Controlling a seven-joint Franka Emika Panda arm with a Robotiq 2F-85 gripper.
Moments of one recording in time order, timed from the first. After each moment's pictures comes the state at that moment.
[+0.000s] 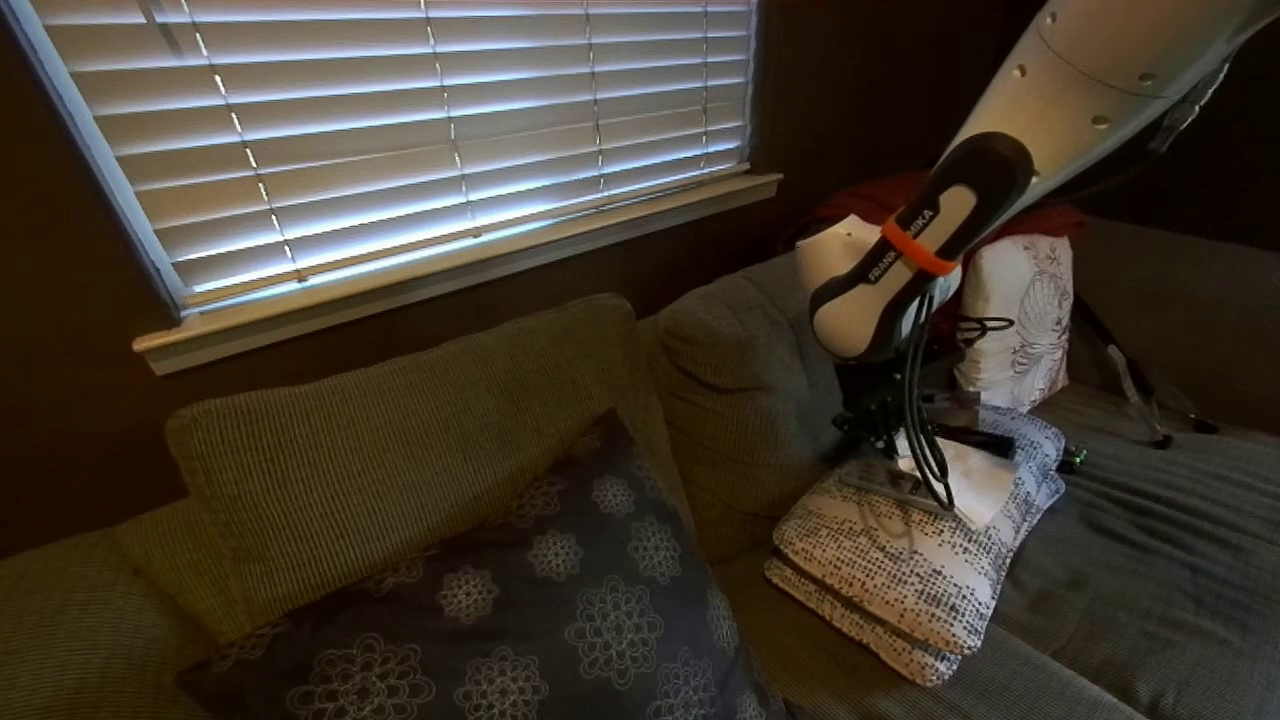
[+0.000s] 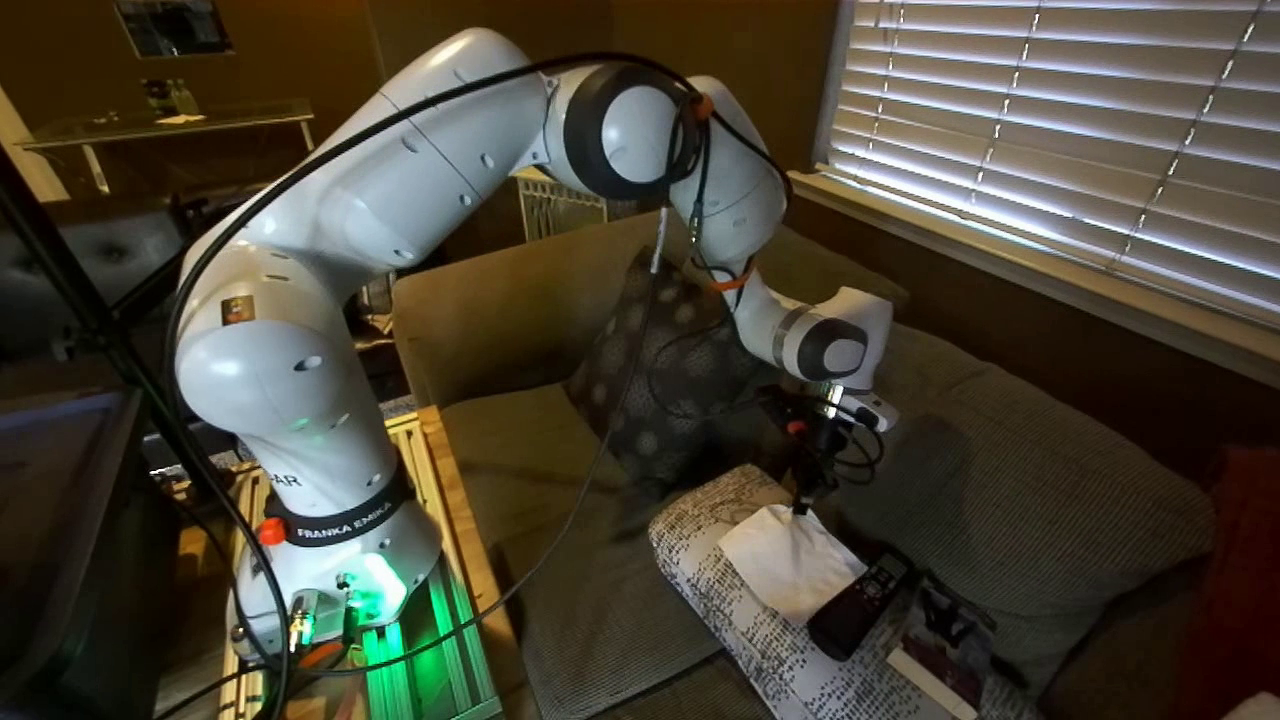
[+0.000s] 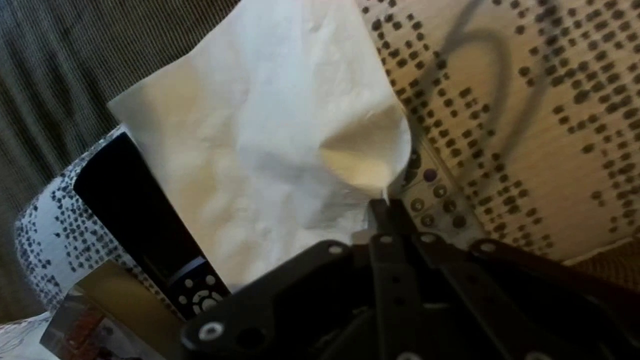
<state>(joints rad) 0.07 0.98 -0.22 -1.61 -0.08 2.29 0.43</state>
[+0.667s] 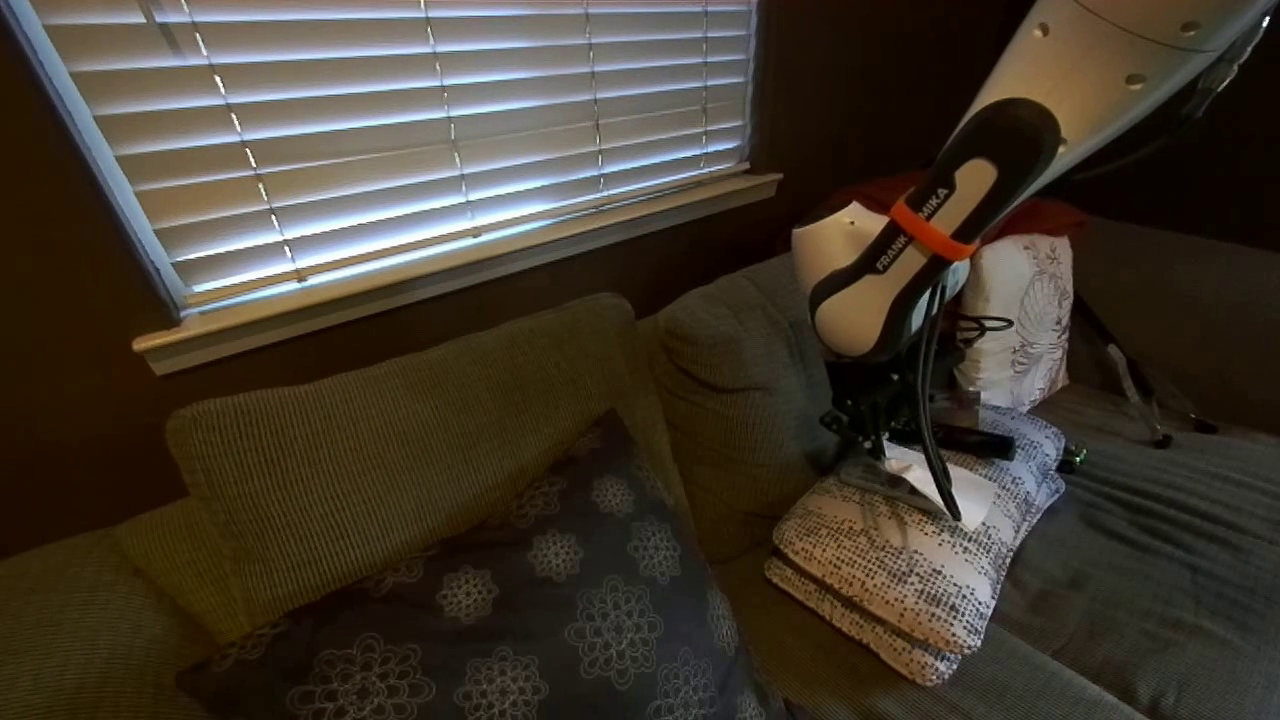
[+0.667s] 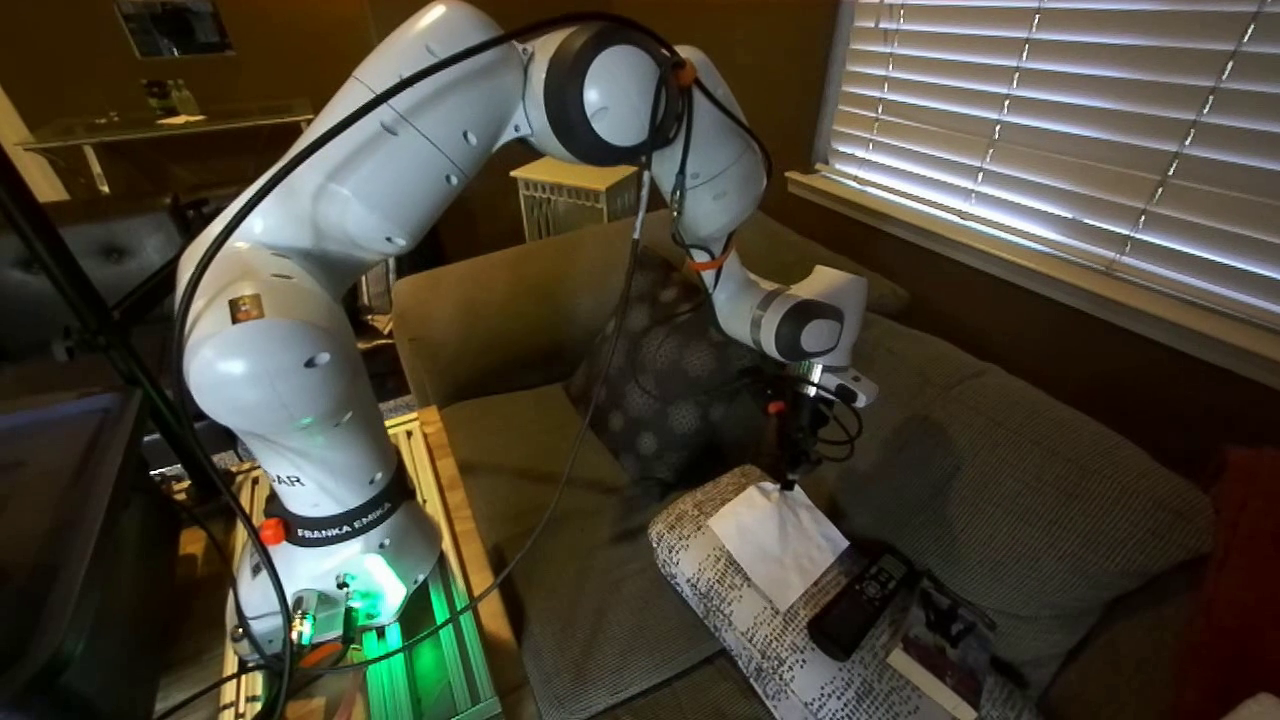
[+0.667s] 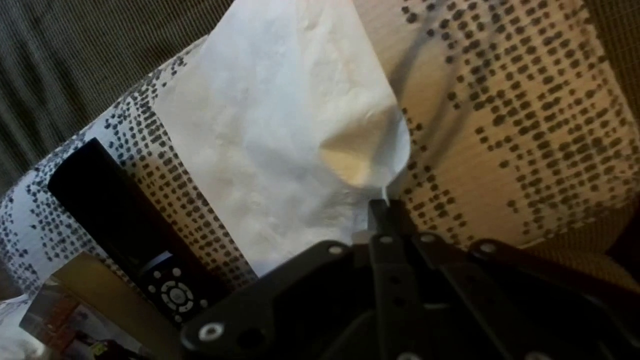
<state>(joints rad) 0.12 0.89 -0.21 -1.73 -0.08 2.38 0.44</state>
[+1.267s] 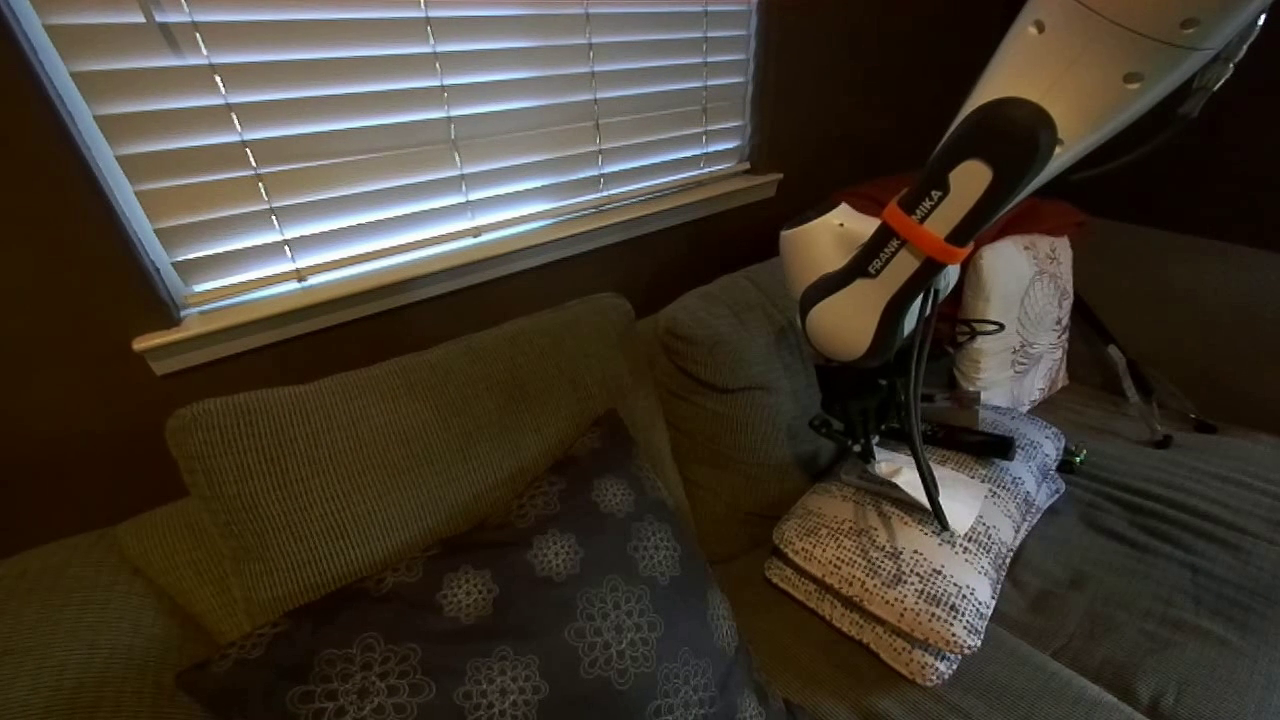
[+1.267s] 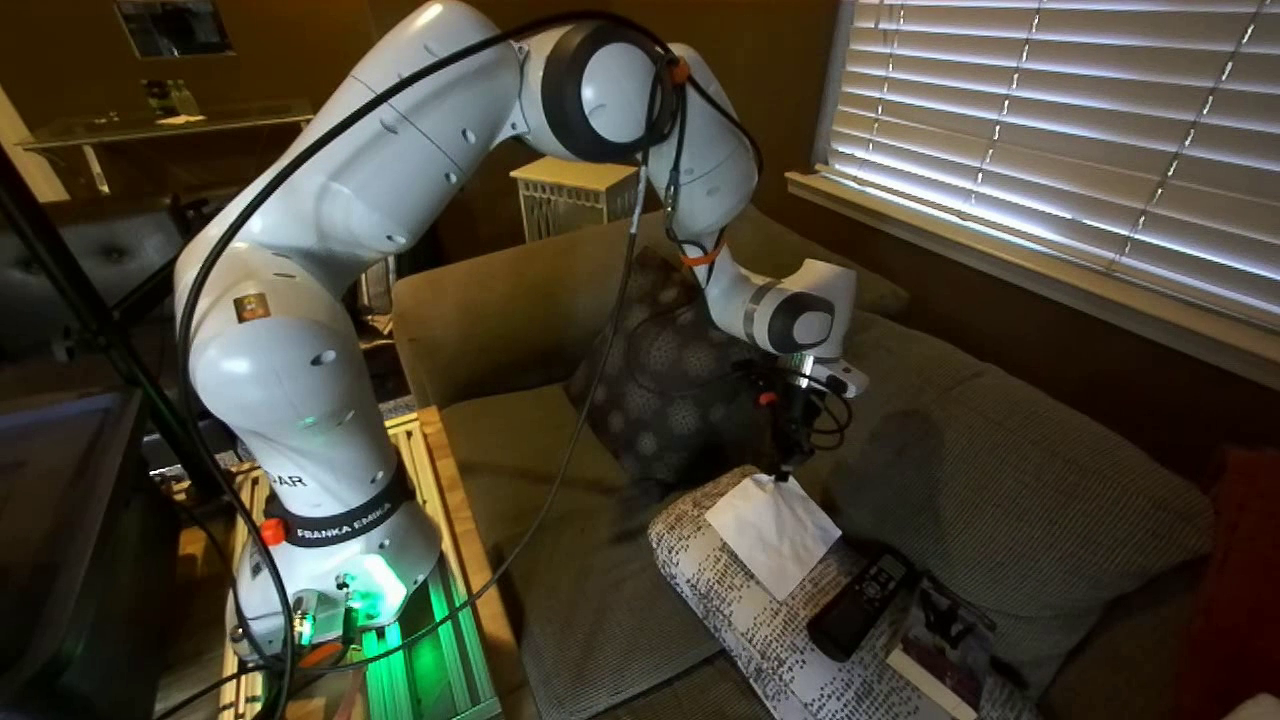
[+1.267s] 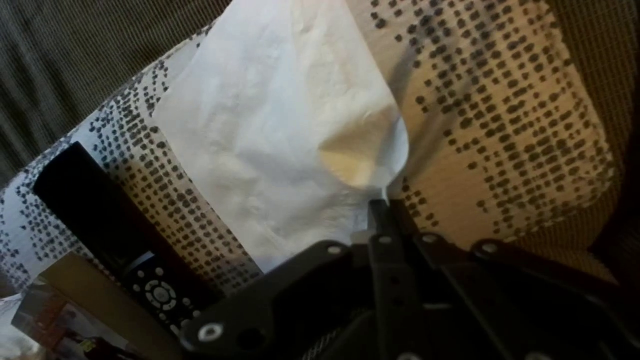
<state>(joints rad) 0.15 0.89 -0.21 -1.73 -0.08 2.38 0.48</state>
